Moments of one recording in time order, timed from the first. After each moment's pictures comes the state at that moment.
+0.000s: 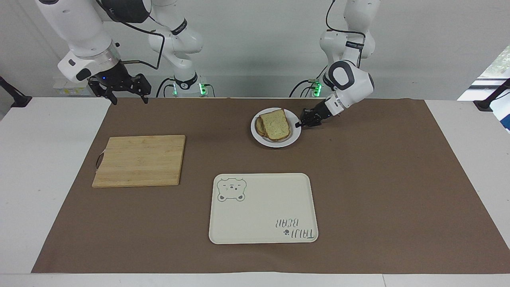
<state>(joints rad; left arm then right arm) -0.41 -0.22 0.01 -2.76 -1.35 2.41 0.68 -0.05 0.02 0.03 -1.52 -0.01 1.42 -0.07</state>
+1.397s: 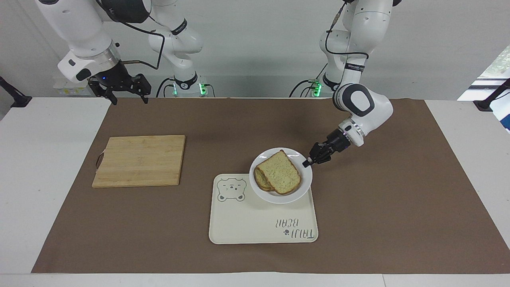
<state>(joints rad) -0.31 0.20 0.01 -2.15 -1.65 2.43 0.74 -0.05 0.02 0.03 -1.52 -0.01 1.42 -0.07</state>
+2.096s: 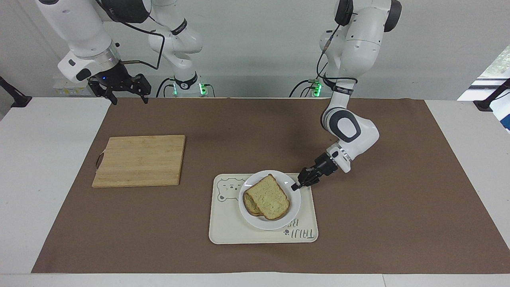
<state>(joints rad) -0.31 0.46 -0.07 -1.92 -1.68 2.53 0.74 -0.05 0.02 0.03 -1.52 -0.01 1.42 -0.07</state>
